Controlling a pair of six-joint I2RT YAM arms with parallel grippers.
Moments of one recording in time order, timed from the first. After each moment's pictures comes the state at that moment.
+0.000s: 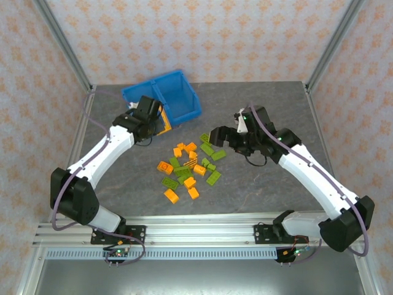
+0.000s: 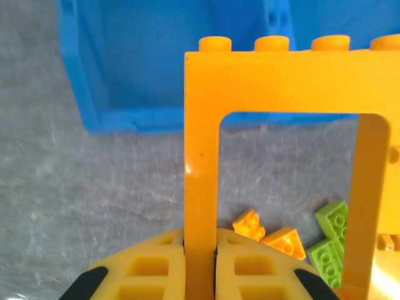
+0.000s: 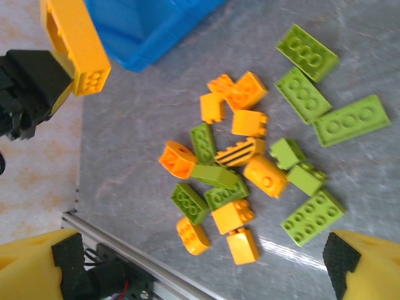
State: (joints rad) left arm -0.33 1.50 1.32 -0.78 -0.24 -0.76; right arm 0.56 1.22 1.20 -0.76 -0.32 0.73
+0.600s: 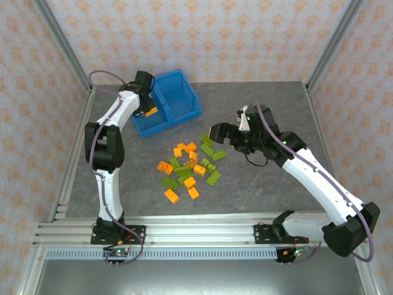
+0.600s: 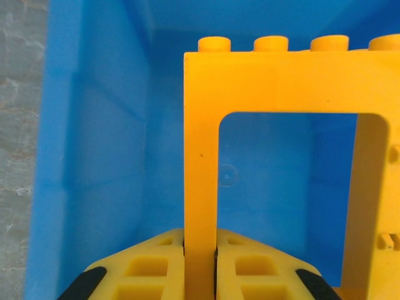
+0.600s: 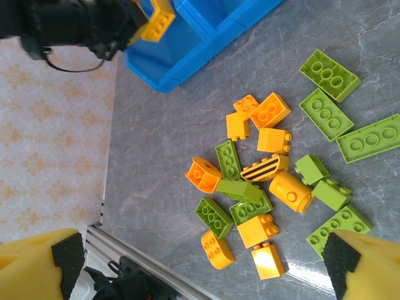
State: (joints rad) left arm -0.09 2.15 1.90 -0.89 -0.26 -0.64; right arm 0.58 1.17 1.20 -0.72 -0.30 0.79
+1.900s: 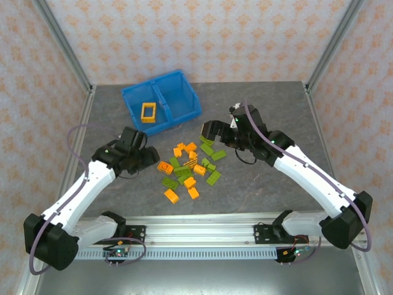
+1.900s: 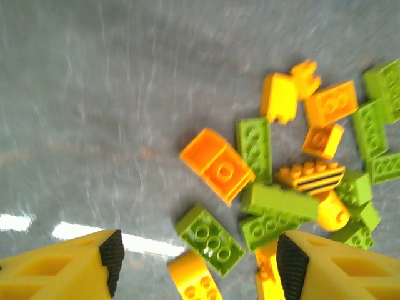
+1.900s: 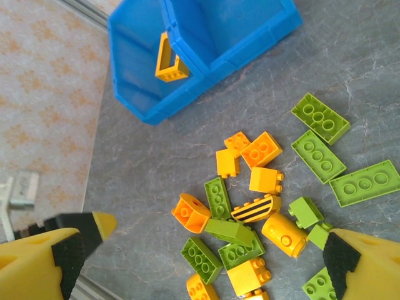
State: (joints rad) left arm -0.35 1.08 0.88 -0.89 0.01 -0.88; right arm 0.67 1.24 1.21 -0.61 -0.11 0.79
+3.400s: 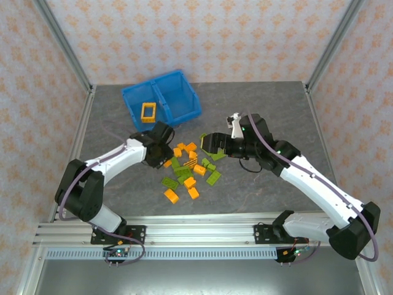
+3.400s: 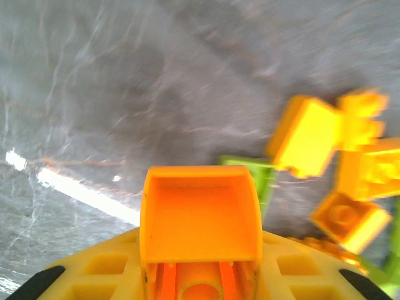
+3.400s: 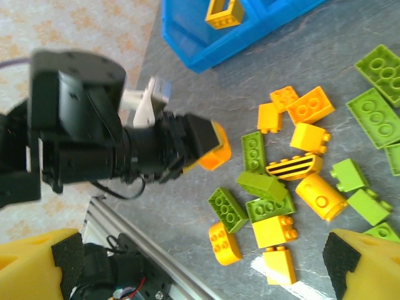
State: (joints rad) left arm -0.44 1.53 1.04 -0.74 -0.05 -1.19; right arm 0.67 1.12 1.08 -0.56 -0.33 0.72
